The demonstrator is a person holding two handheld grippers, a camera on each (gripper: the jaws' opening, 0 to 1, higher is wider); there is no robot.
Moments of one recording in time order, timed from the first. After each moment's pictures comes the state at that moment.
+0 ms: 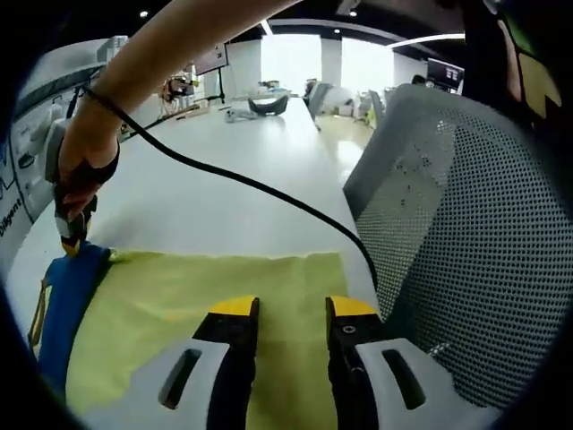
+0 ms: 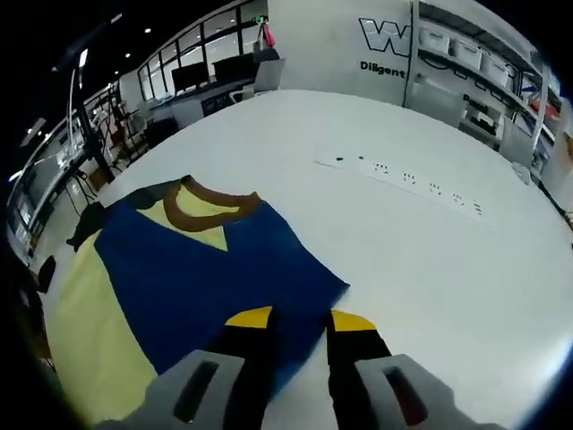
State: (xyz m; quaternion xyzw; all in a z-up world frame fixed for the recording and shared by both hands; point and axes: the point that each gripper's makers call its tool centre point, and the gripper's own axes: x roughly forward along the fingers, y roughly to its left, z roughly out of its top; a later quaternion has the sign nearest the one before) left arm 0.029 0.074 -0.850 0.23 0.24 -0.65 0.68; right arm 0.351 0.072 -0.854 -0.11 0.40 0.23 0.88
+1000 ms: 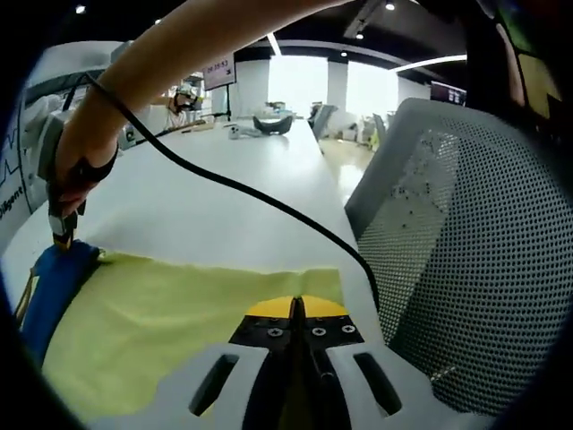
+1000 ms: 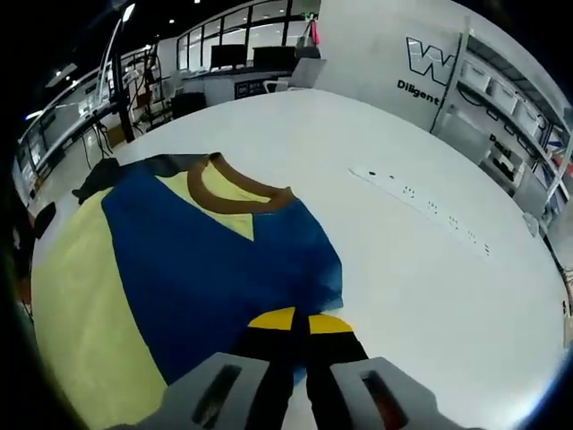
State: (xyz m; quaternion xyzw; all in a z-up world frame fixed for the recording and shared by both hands) left arm 0.025 0.055 -0.852 0.17 0.21 -0.65 0.70; right arm 0.344 0.083 -0.854 -0.17 0.38 0.26 0.87
